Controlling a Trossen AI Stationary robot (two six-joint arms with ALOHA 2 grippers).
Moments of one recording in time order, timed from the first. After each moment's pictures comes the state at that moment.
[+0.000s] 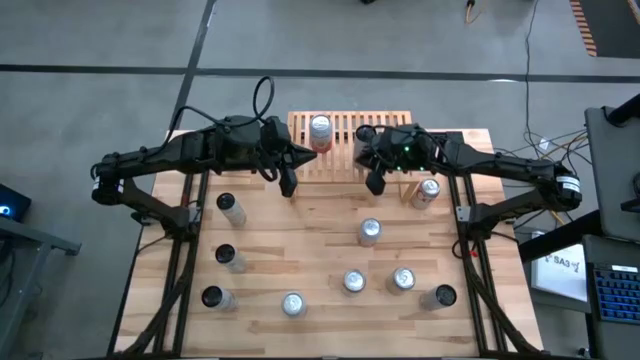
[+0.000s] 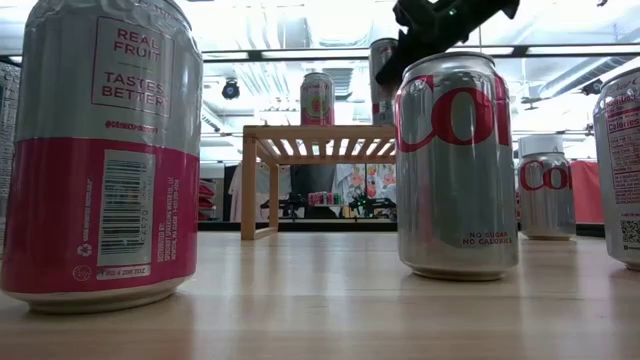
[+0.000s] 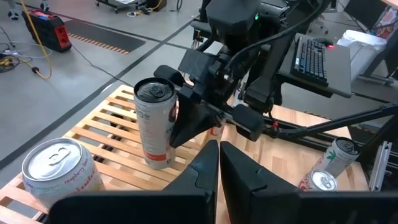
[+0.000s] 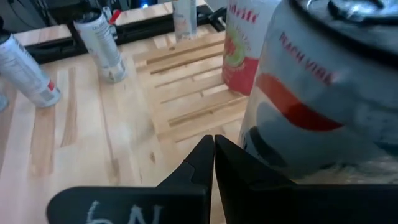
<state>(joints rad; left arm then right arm) 0.08 1.38 1.61 -0.57 -0.18 -0.19 -0.33 1.26 1.07 -0.32 -0.01 0.04</state>
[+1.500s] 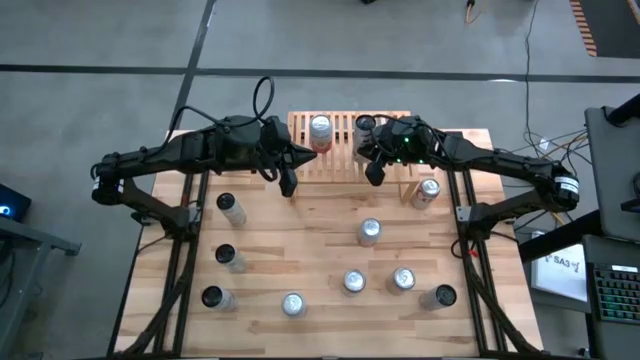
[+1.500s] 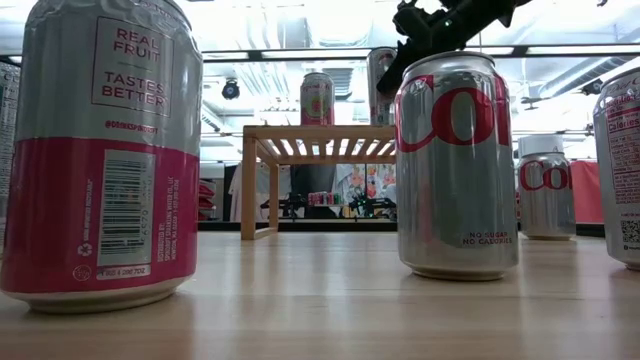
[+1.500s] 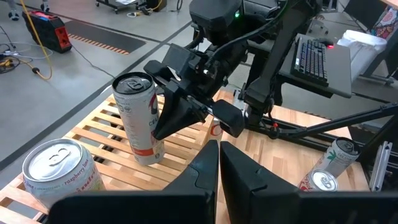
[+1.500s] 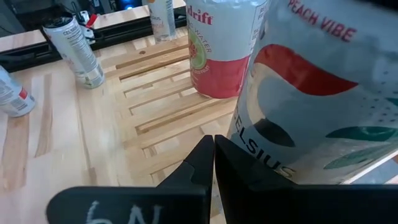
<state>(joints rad) 0.08 1.38 1.61 -0.56 -0.18 -0.19 -0.41 1.28 1.07 -0.30 -0.03 0.02</state>
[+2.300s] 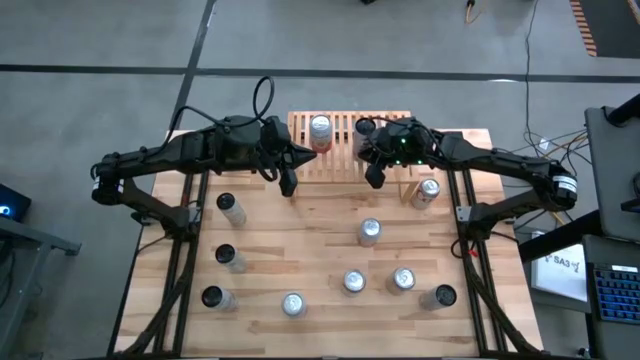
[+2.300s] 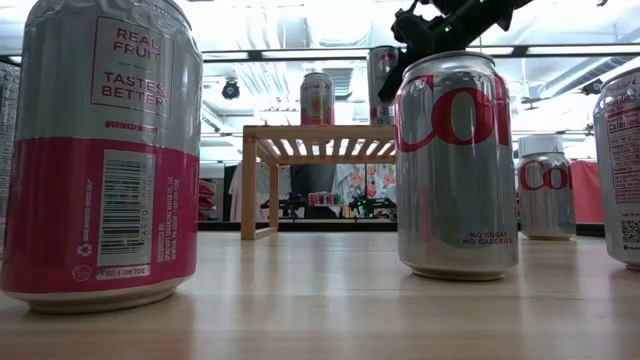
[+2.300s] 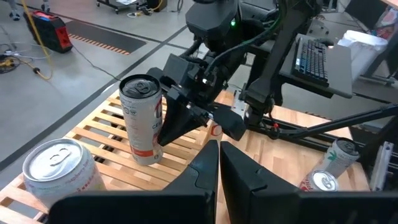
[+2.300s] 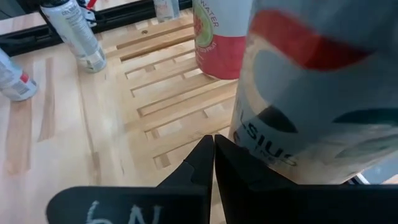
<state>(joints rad) 0.08 1.38 1.61 -0.56 -0.19 -0.19 -0.41 1.30 1.07 -0.34 -0.05 0.02</state>
